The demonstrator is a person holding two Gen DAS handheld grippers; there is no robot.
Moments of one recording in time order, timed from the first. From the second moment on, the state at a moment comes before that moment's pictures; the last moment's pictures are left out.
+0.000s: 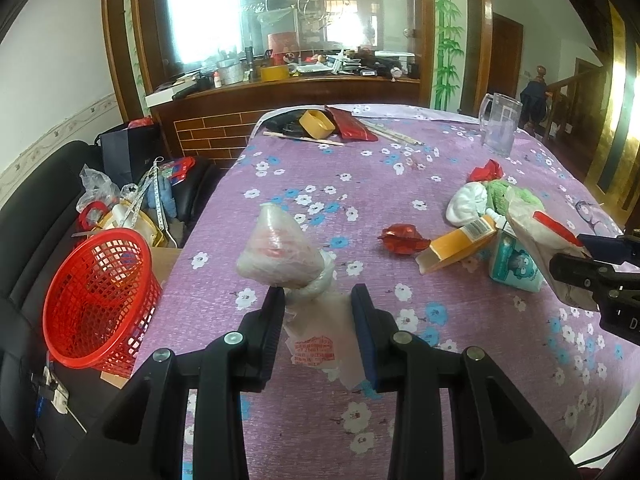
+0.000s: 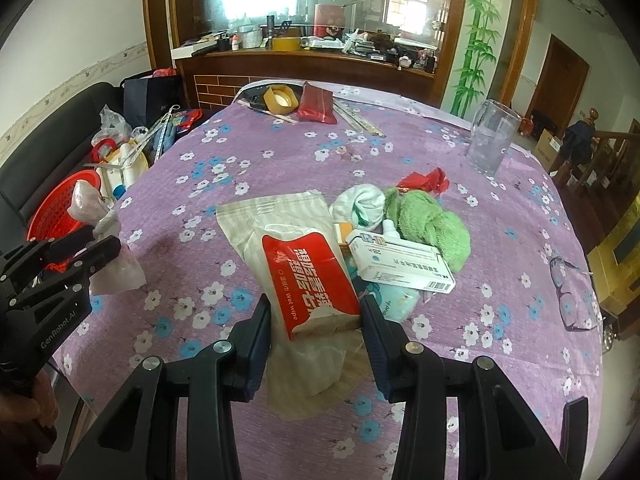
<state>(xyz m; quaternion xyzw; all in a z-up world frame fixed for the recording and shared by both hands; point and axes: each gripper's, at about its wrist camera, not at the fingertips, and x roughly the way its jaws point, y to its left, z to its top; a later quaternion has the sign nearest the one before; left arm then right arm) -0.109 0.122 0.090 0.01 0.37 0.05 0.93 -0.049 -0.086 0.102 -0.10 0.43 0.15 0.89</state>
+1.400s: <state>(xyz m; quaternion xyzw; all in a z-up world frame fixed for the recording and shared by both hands) -0.139 0.377 0.084 -0.11 0.40 0.21 0.89 -0.008 0.210 0.115 -0.06 0.50 0.43 0.75</state>
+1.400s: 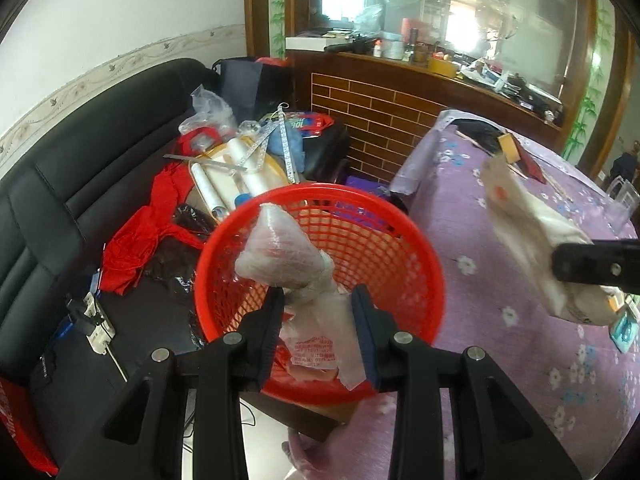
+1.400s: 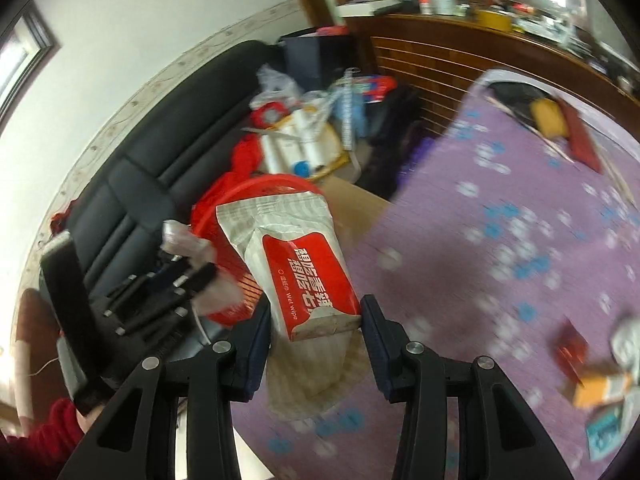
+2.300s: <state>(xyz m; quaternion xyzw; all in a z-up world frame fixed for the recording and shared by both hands) -0.147 0.340 0.095 -0.08 0.37 0.21 0.90 0.009 0.196 0.118 -0.09 0.45 0.35 0.81</state>
